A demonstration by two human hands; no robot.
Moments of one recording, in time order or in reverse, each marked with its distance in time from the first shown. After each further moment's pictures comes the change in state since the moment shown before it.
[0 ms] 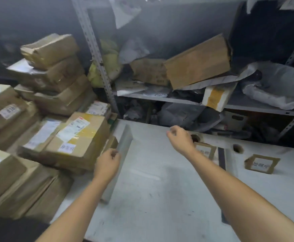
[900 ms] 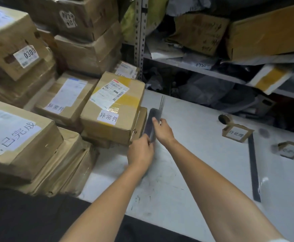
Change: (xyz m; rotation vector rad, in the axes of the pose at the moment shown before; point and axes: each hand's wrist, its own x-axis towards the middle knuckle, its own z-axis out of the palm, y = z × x) left_hand 0.040 -0.104 -0.007 0.079 -0.148 0.095; right_hand -0.009 -0.101 0.257 0.106 -0.135 0.292
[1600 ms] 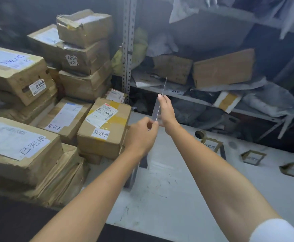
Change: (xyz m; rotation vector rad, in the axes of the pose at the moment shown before) left_hand -0.038 0.103 -0.108 -0.315 0.125 0.312; right_hand -0.055 -0.105 -0.120 0.544 0.095 -0.235
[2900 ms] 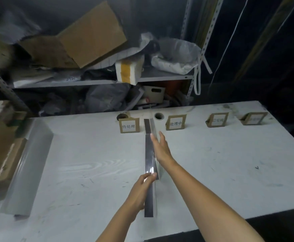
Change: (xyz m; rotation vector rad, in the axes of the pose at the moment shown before) left_hand -0.191 0.087 0.362 -0.332 -0.791 -0.642; right_hand -0.080 0.218 -0.393 -0.123 0.260 0.252
